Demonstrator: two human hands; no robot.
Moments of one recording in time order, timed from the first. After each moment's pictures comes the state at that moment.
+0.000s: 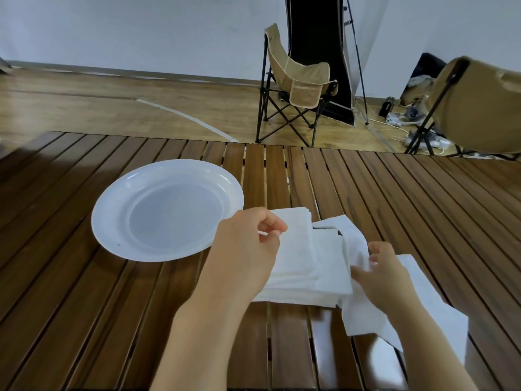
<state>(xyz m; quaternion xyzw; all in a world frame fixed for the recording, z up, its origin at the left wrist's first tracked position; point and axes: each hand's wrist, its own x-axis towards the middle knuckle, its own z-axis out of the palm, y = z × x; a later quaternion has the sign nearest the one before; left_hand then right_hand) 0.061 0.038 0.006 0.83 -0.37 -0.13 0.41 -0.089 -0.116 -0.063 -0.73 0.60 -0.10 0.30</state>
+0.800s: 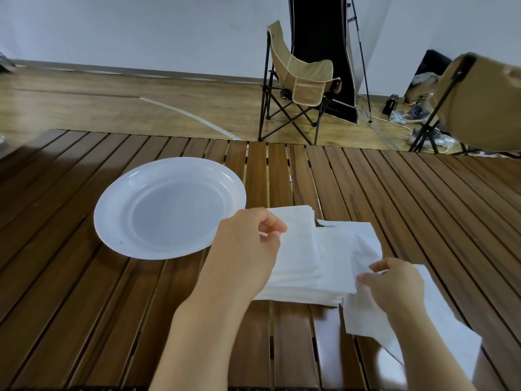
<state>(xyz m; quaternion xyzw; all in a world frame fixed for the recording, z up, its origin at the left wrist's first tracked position) 0.063 0.041 0.006 0.83 -0.36 -0.13 0.40 -0.093 -0.126 -0.083 -0.67 0.66 -0.17 0.29</state>
